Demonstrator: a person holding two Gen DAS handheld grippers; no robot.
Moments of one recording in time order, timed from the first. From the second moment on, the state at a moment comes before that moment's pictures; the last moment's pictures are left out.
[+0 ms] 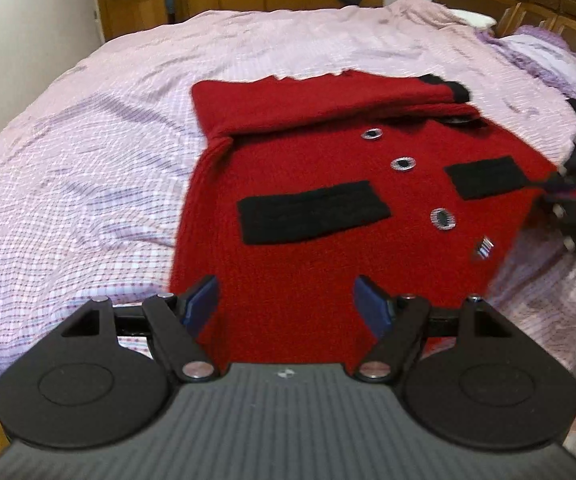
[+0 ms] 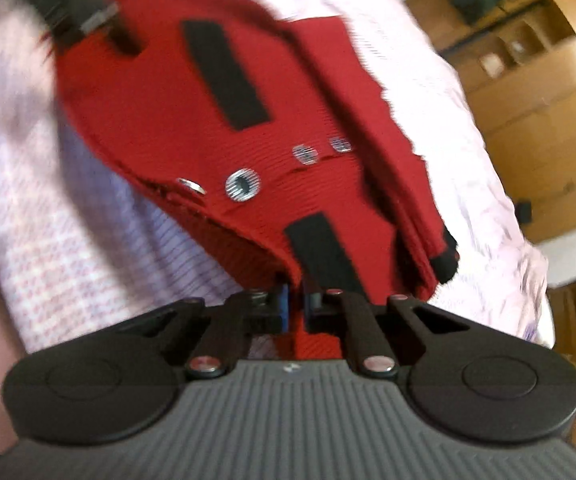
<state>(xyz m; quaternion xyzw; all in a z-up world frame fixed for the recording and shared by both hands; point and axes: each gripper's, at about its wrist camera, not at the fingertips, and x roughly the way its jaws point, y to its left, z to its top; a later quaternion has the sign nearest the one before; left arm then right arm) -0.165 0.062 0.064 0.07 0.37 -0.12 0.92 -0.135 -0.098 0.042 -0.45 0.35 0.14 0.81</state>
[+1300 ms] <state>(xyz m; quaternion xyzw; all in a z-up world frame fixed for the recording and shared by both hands) -0.158 0.030 0.063 0.16 0.30 -0.13 0.93 -0.116 -0.152 0.051 -0.31 0.40 0.13 0.85</state>
